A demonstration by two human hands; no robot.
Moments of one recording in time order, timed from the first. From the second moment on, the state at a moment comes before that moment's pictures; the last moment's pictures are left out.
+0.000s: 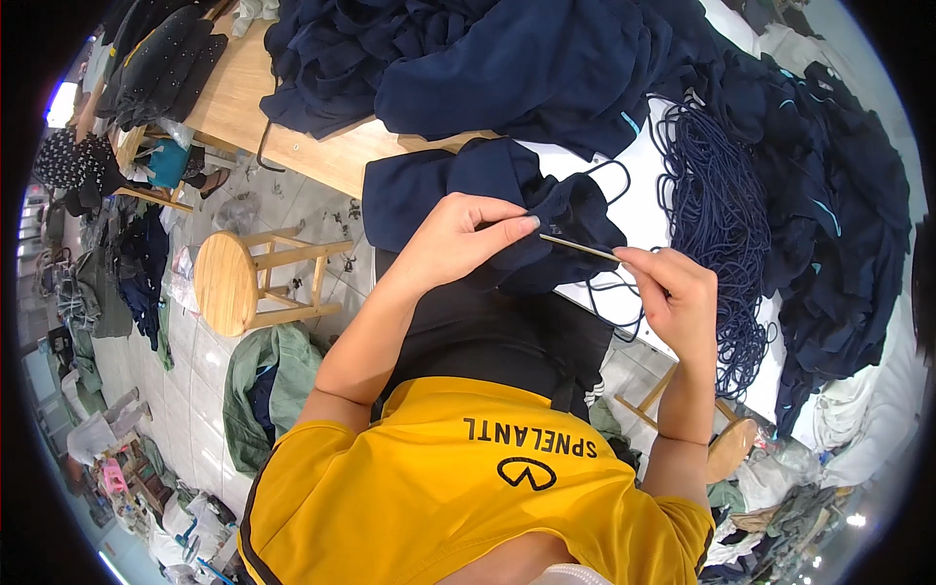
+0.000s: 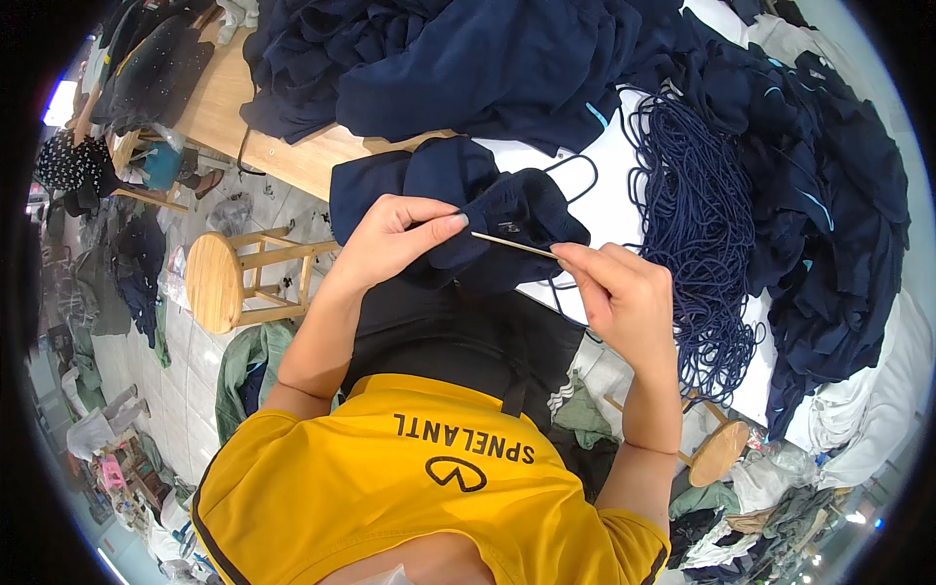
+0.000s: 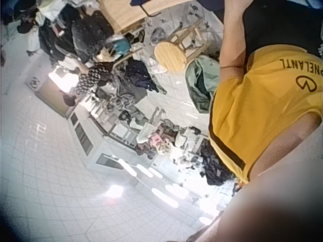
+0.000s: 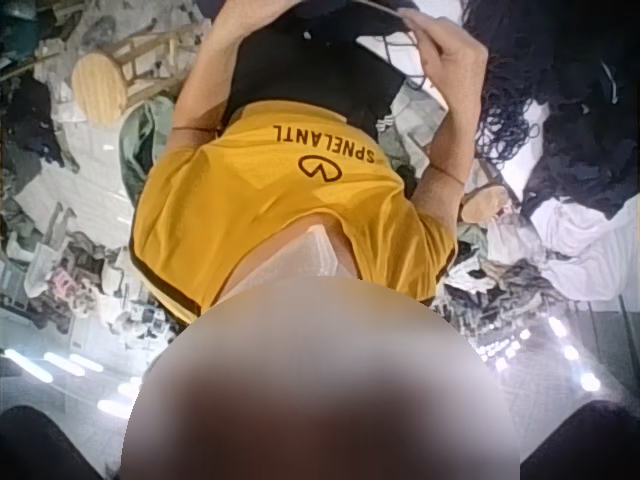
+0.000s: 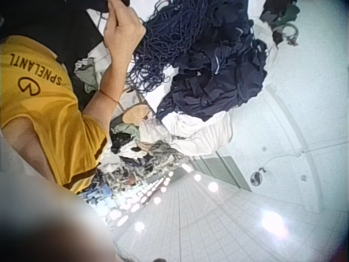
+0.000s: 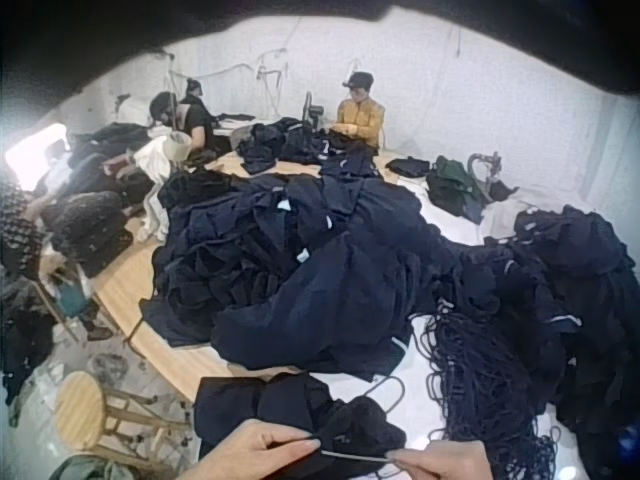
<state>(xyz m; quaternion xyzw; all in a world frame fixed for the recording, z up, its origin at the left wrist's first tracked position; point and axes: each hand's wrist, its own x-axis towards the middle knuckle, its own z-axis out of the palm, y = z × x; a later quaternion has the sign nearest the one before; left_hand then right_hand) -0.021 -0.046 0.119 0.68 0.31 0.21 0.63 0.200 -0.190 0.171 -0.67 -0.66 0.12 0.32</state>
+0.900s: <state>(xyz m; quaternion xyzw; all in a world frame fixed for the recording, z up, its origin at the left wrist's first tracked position) -0.036 -0.049 0.097 0.78 0.39 0.39 0.28 0.204 -0.177 0.160 -0.67 -0.47 0.36 0.46</state>
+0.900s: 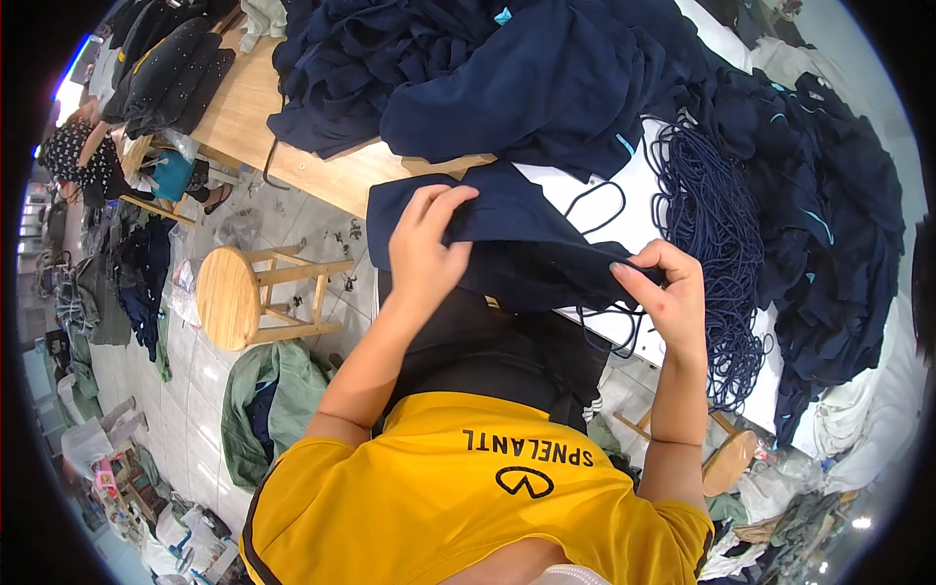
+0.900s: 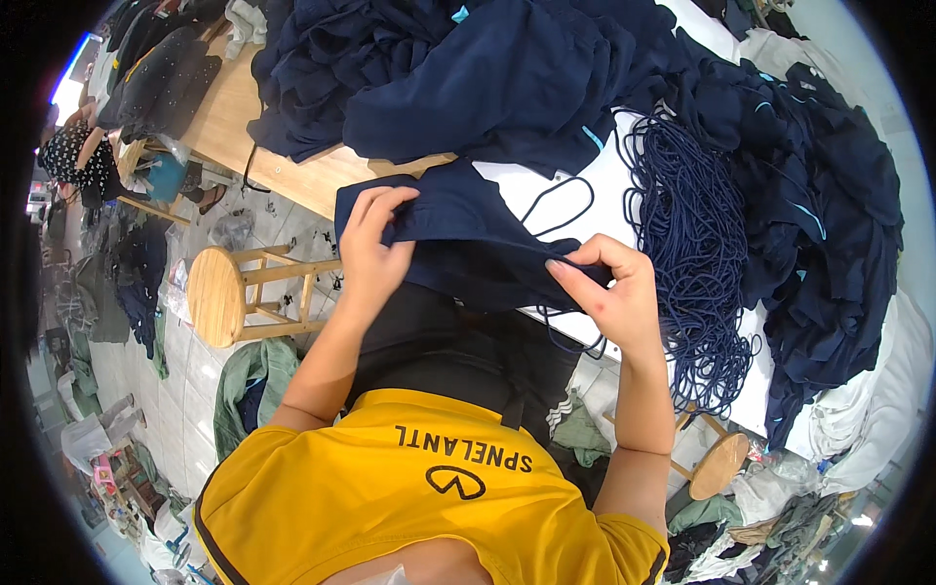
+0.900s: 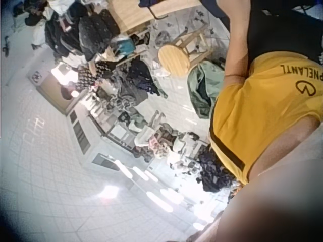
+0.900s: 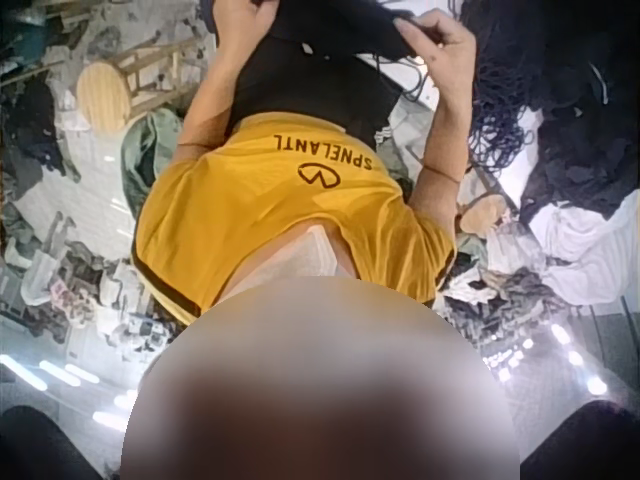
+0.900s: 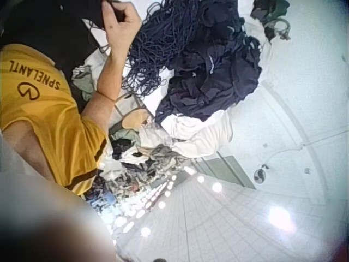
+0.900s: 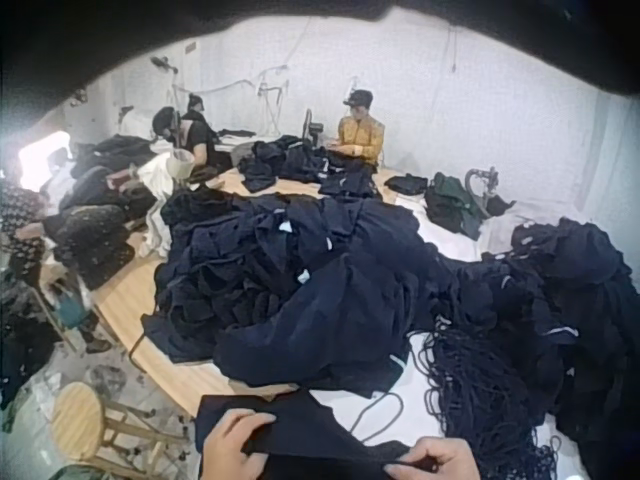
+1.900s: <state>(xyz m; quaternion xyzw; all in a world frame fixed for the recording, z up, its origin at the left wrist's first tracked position) -0.037 -0.061 0.086 0.67 0.31 0.30 0.60 0.206 -0.181 0.150 -0.63 -0.46 0.35 0.52</state>
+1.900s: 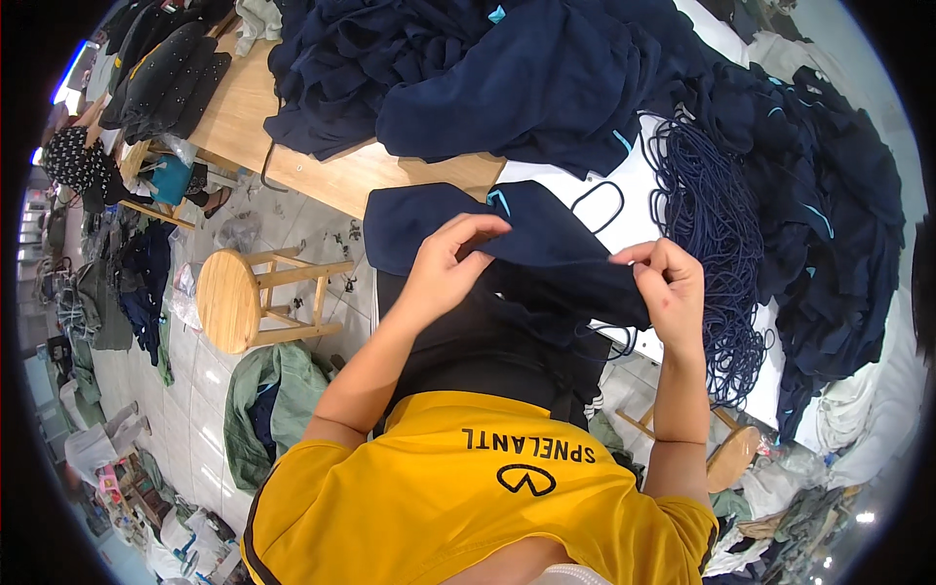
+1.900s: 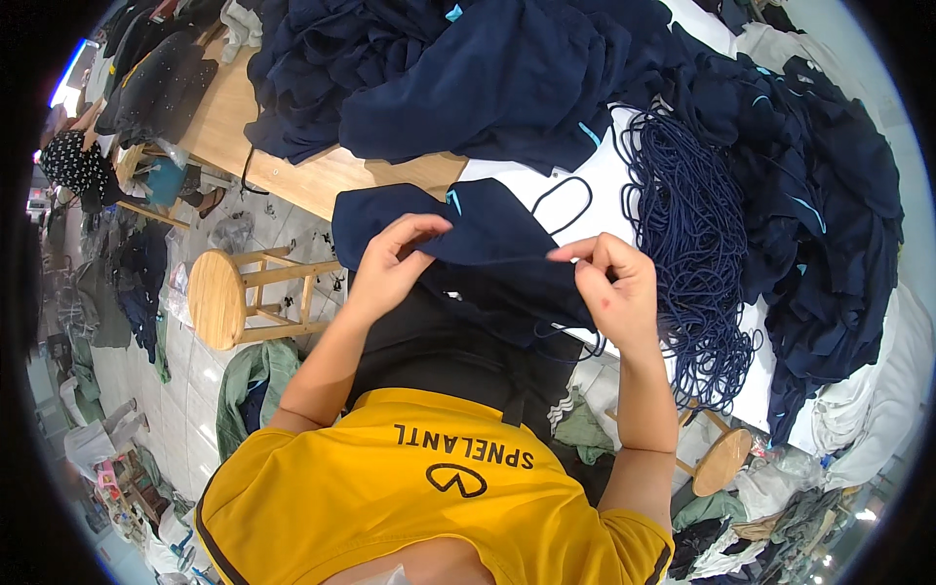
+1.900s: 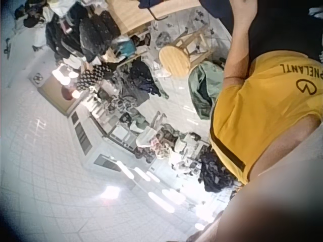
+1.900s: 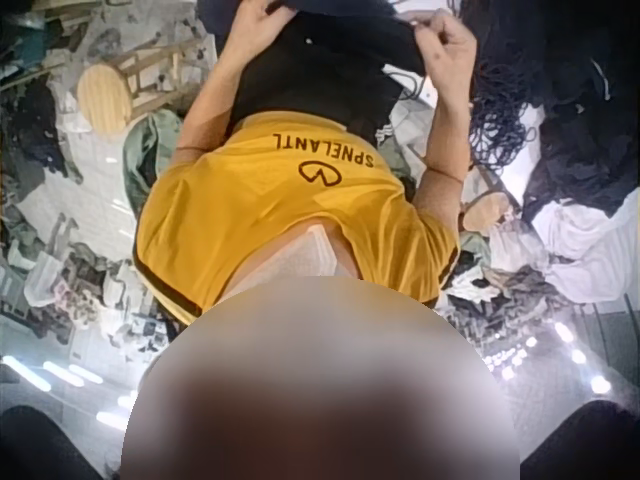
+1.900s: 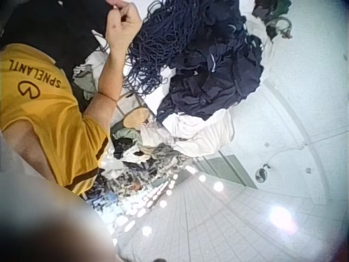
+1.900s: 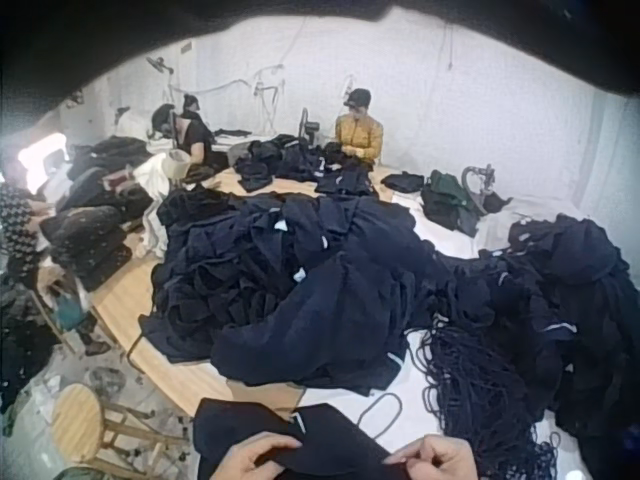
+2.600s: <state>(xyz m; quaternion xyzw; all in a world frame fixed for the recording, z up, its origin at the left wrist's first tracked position) 0.001 -0.080 0.105 0.84 0.18 0.27 0.43 0.165 -0.161 0.145 -0.62 -0.51 0.31 0.50</state>
